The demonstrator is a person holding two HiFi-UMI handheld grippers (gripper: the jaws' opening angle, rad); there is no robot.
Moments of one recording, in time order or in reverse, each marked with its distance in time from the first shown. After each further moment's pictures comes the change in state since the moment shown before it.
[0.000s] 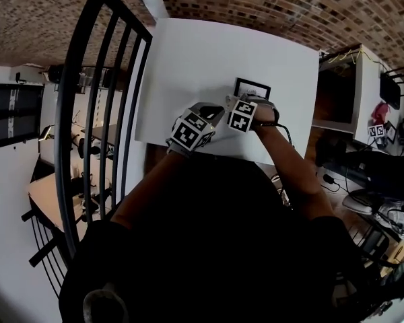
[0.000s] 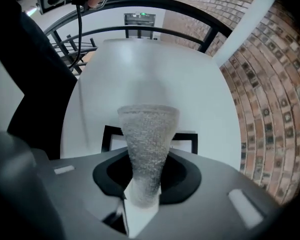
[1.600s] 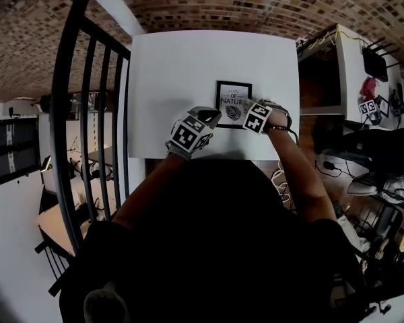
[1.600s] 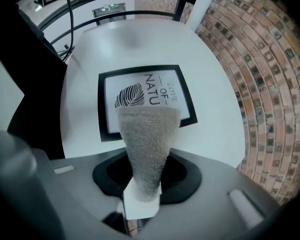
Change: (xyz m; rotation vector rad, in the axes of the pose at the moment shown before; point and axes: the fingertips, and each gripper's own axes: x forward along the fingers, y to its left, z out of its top) left arm 0.037 -0.033 0.010 0.077 0.055 -0.101; right arm 0.000 0.014 -0.139 0.271 0.141 0.002
